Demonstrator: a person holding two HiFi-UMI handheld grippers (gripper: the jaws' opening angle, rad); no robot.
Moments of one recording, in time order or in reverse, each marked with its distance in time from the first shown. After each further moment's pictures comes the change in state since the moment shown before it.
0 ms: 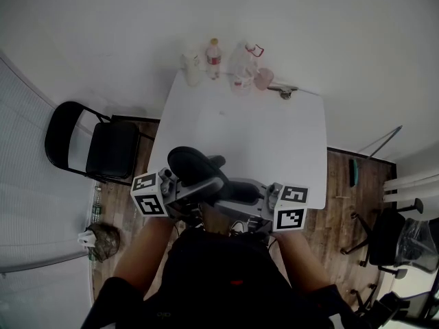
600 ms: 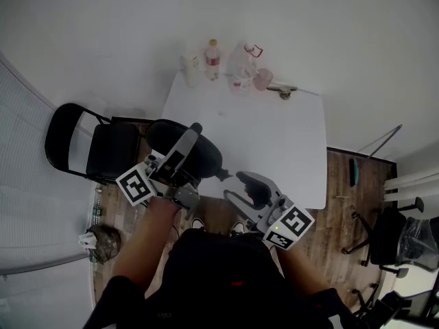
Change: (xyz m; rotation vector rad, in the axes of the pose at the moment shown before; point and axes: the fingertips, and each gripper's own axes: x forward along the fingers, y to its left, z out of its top) left arm -0.006 0.034 0.089 -0.179 -0.367 0.174; right arm -0.036 -0.019 0.021 -0.463 -0.186 -0.319
